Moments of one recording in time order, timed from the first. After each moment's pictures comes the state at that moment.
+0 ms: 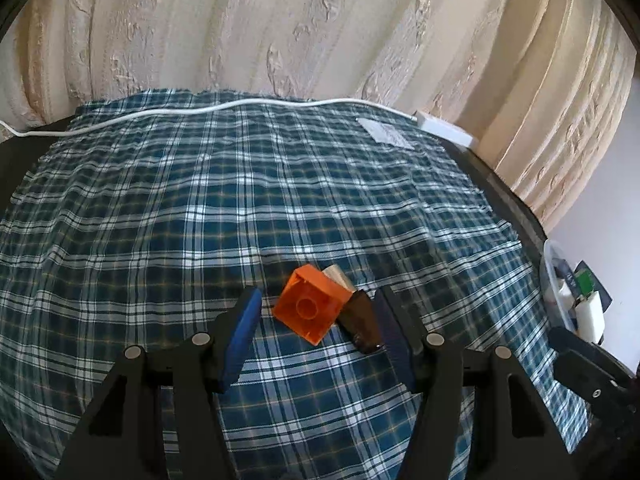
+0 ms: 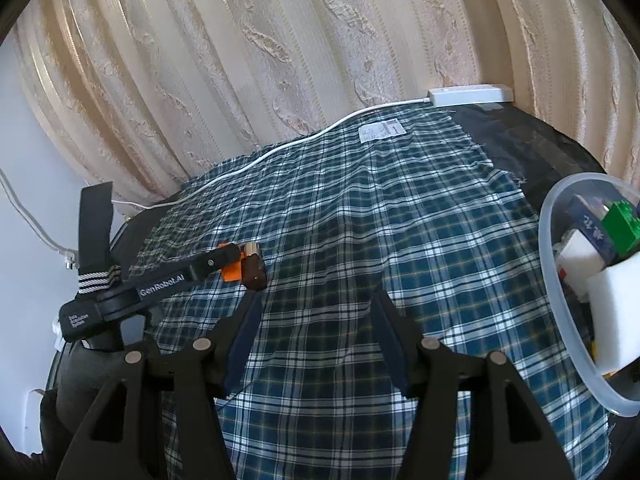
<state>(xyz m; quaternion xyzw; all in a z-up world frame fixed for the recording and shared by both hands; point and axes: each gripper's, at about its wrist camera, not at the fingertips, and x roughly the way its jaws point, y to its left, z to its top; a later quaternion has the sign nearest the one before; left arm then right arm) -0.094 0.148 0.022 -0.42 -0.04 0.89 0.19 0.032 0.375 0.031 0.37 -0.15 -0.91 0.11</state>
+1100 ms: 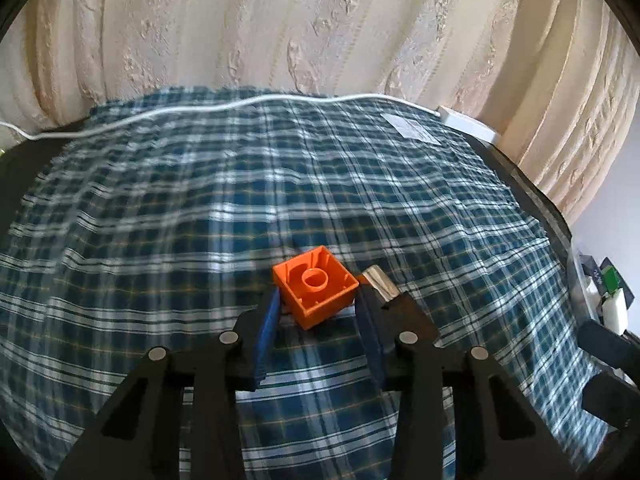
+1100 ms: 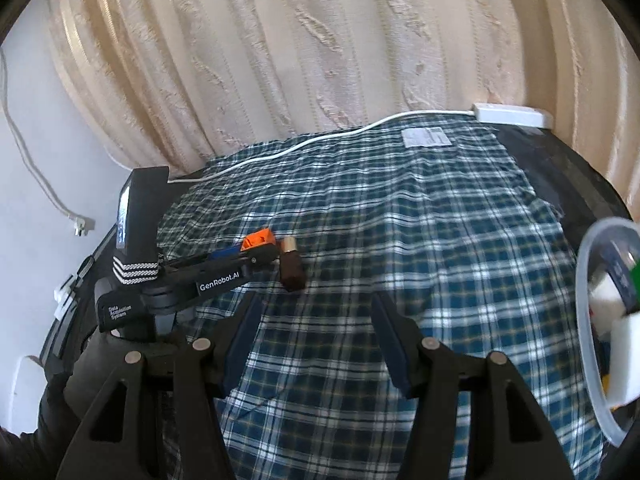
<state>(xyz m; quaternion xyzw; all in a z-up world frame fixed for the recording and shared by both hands) -0.103 0.140 0.014 -0.42 -0.02 0.90 0.16 0.018 0.333 0.042 0.38 -0.09 -0.91 0.16</state>
